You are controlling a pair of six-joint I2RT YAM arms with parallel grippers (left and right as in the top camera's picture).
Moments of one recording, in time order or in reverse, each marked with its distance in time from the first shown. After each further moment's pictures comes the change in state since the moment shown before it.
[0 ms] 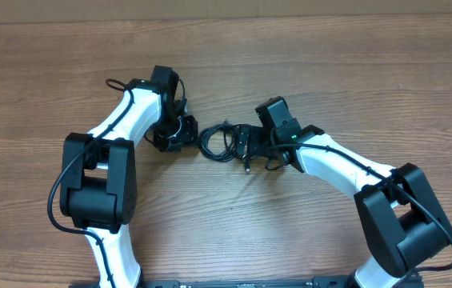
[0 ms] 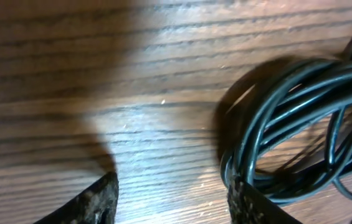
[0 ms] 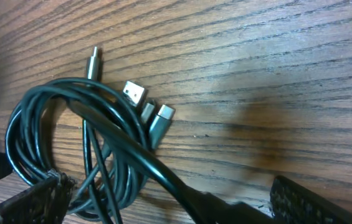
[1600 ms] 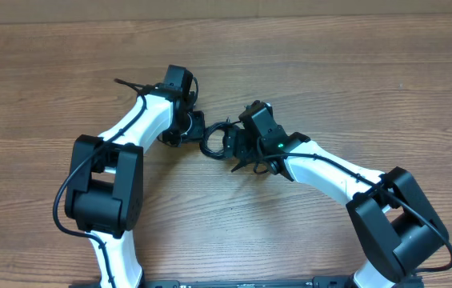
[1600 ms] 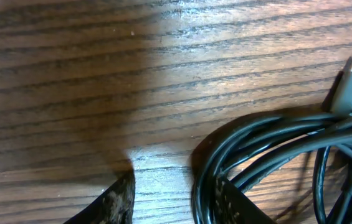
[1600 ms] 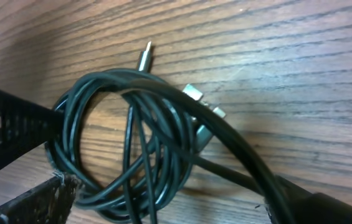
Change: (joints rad) left arm -0.065 -0.019 -0.056 0.200 -0.126 -0.073; right arm 0.096 0.000 0.000 0.069 0.113 0.001
